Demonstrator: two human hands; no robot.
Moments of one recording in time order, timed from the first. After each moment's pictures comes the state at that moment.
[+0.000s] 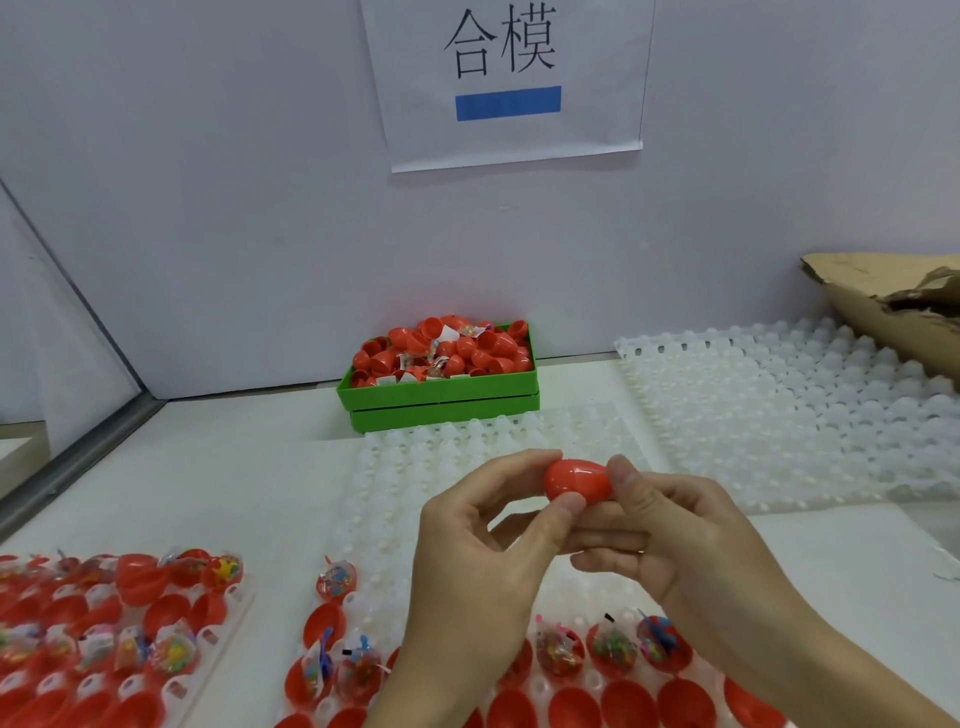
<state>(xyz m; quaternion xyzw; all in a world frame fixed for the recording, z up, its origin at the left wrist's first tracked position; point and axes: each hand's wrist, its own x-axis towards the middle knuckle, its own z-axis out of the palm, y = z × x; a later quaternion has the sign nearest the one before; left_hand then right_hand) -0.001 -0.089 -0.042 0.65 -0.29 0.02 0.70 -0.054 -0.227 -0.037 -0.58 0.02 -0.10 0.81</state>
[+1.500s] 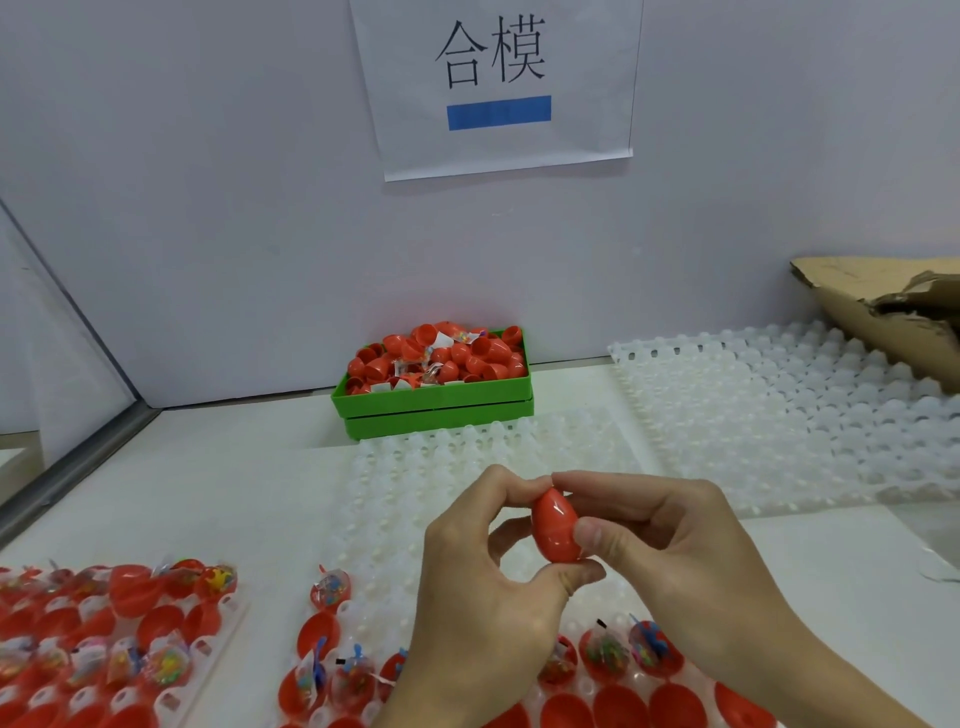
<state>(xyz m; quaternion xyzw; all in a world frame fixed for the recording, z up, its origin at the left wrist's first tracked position) -0.001 -0.091 -0.055 0.71 -0.34 0.09 0.62 -0.059 -0.231 -0.042 -0.71 -0.01 -0.18 0.69</state>
